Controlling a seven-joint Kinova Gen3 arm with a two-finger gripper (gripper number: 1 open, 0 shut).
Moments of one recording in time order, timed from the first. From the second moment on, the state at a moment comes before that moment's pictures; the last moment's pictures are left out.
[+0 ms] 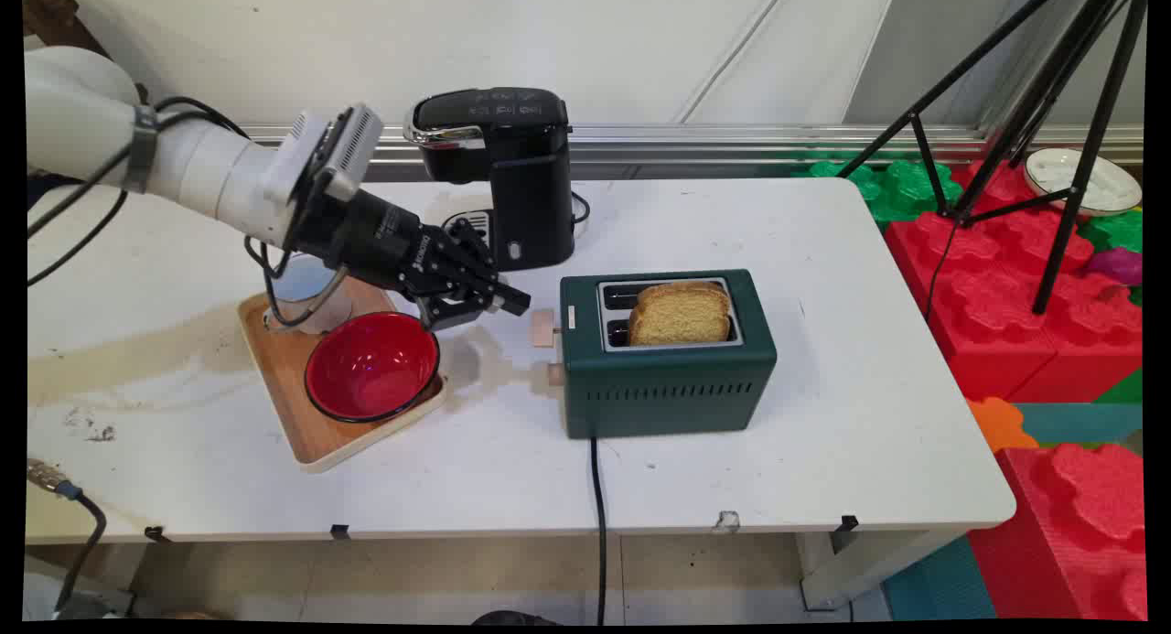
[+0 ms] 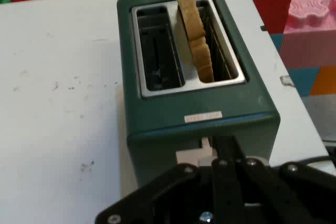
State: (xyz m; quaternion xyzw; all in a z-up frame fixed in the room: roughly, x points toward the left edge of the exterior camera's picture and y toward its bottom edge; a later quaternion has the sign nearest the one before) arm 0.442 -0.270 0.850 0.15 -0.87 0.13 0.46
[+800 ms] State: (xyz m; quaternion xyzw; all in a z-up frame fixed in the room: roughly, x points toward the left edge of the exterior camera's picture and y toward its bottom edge) arm 0.429 -0.282 0.829 0.16 -0.87 0.13 0.45
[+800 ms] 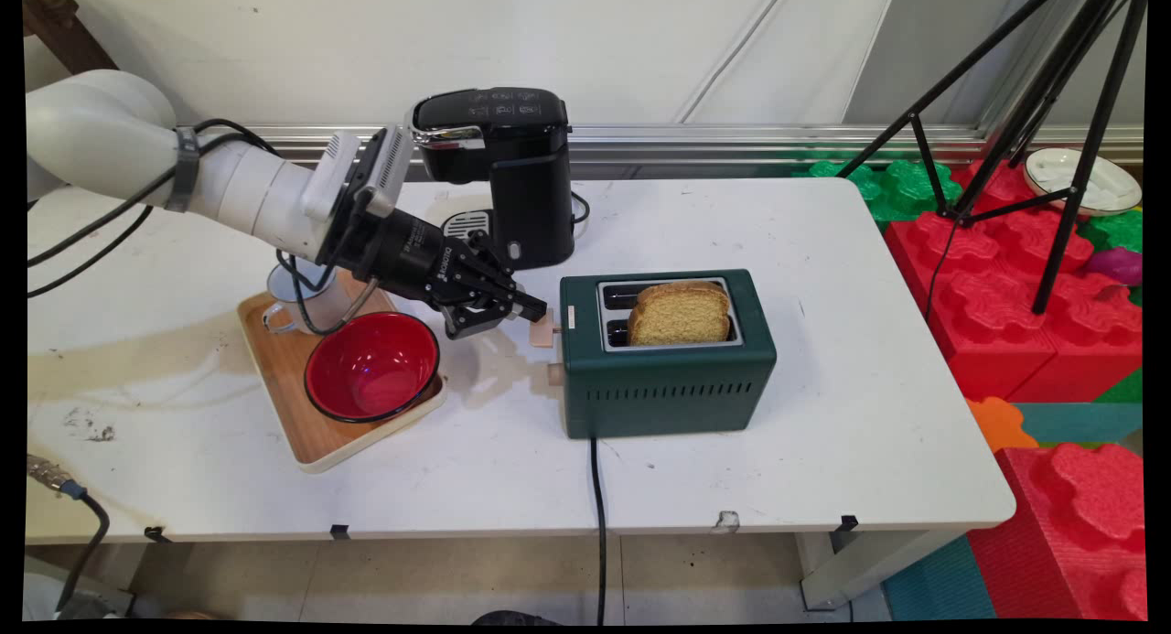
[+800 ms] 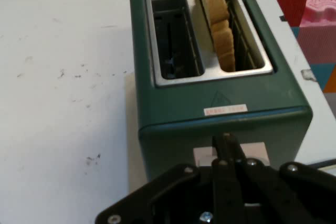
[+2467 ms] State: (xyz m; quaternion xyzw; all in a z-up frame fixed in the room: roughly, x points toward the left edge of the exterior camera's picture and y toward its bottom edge) arm 0.419 -0.286 0.785 0.18 -0.88 0.13 0.42
